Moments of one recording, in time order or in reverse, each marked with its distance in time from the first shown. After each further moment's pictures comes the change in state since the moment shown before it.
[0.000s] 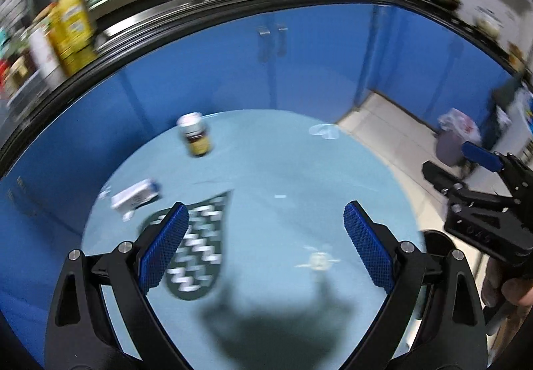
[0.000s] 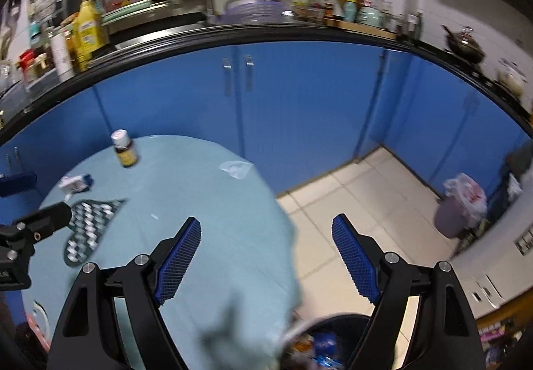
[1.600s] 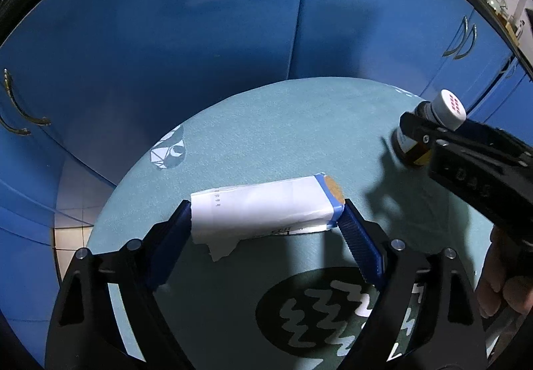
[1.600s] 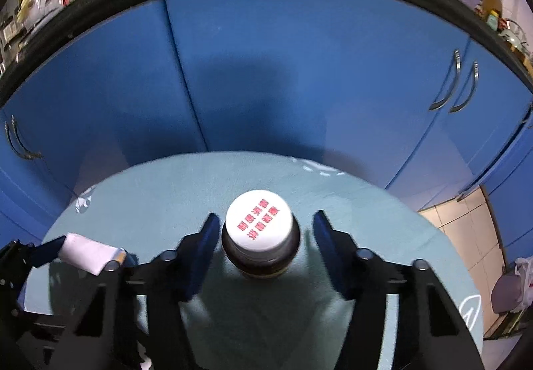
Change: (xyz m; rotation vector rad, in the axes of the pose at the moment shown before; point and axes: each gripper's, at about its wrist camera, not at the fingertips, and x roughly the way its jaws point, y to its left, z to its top) left arm 0.170 0.200 -0.007 -0.402 0.192 0.159; right arm 0.234 0.228 0.087 -0.268 0.187 0.268
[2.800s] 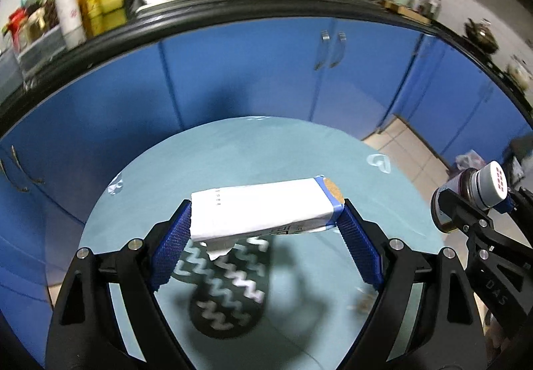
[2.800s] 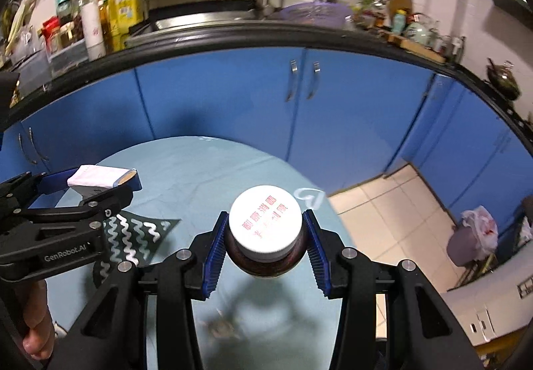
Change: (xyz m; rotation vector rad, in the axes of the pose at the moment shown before) left arm -0.169 -0.105 -0.065 0.255 -0.189 -0.183; right arm -0.249 -0.067 -0.128 0.161 -0.148 -0.253
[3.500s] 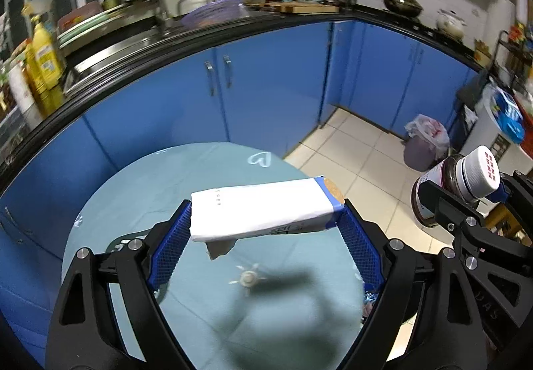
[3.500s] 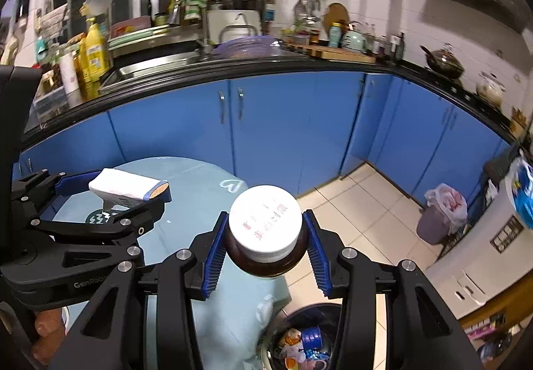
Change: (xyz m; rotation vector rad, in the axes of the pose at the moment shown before) left arm -0.071 -0.161 -0.025 0.256 -0.083 -0.126; right arm -0.118 -0.095 -0.063 0.148 -0.113 -0.122
